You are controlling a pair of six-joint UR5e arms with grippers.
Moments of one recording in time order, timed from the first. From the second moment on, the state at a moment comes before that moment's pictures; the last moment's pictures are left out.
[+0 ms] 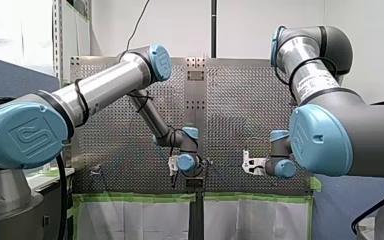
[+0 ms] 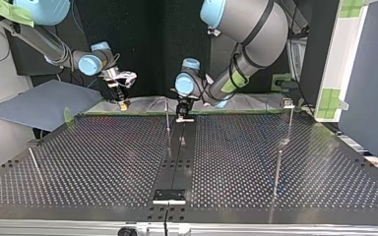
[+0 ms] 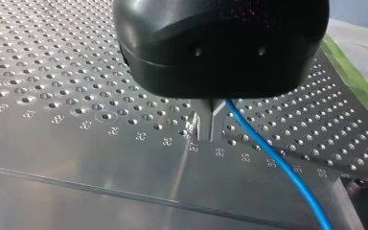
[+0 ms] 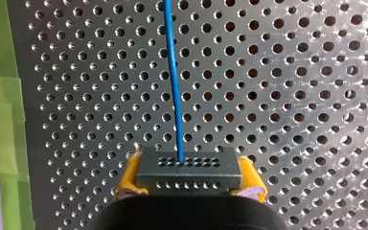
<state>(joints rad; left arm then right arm) -0.54 -2.62 -1.30 -2.53 -1.87 -1.72 1.78 -0.66 1.67 -0.86 1.16 1.58</state>
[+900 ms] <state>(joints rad) -0.55 -2.61 -1.31 -2.71 -1.76 -1.67 1.78 -0.65 1.67 -0.85 1.16 1.58</state>
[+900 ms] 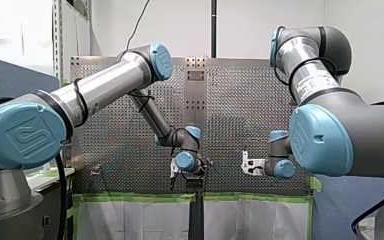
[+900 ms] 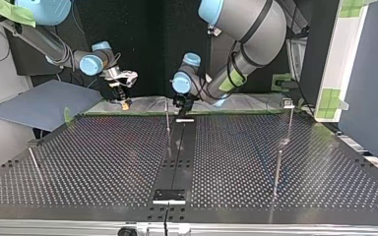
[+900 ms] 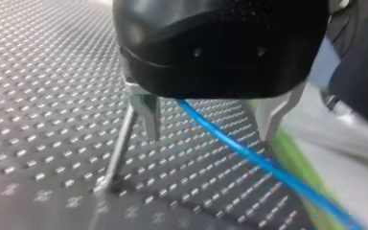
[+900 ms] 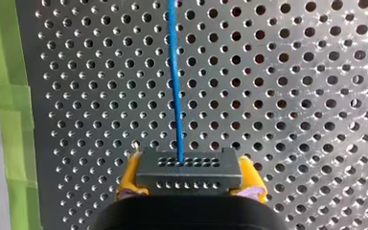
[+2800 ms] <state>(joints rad) -0.61 -2.43 -1.56 -2.65 -1.62 -1.68 1.78 -0.65 1.67 -0.83 1.14 1.58</state>
